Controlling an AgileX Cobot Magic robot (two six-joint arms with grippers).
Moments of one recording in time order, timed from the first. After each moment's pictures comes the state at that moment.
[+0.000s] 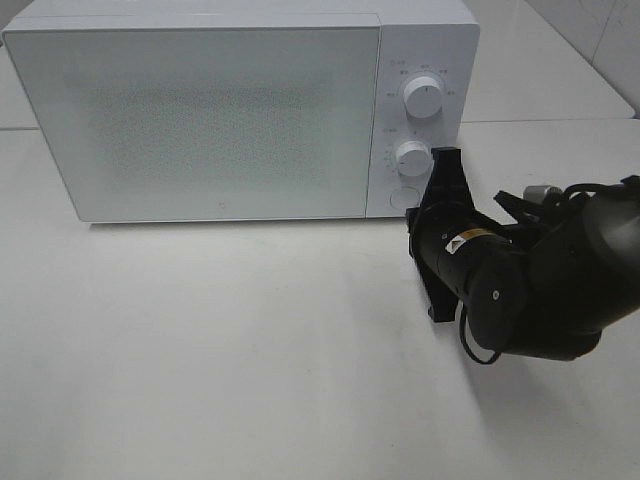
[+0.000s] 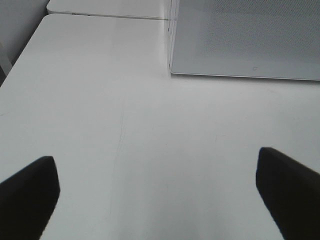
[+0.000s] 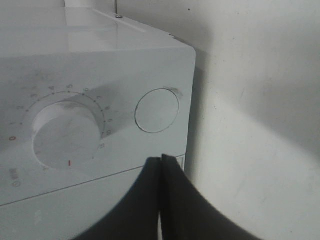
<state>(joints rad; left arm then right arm) 0.11 0.00 -0.52 -0.13 1.09 0.05 0.66 1.97 -0.63 0.69 -0.97 1.33</state>
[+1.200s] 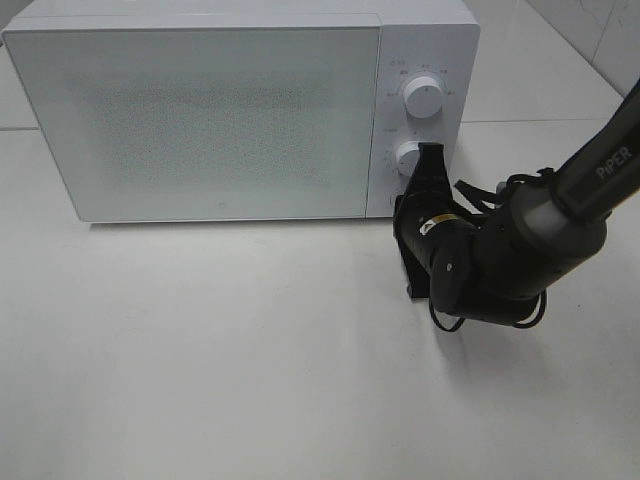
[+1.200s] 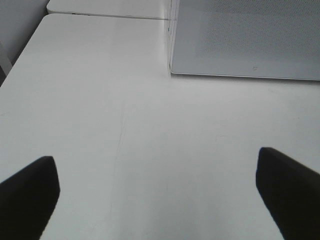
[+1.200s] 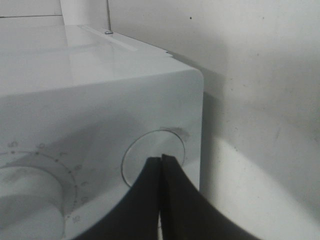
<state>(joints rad) 0.11 0.00 -0.52 -0.13 1.09 0.05 0.59 2.14 -0.83 0.67 -0.97 1.37</state>
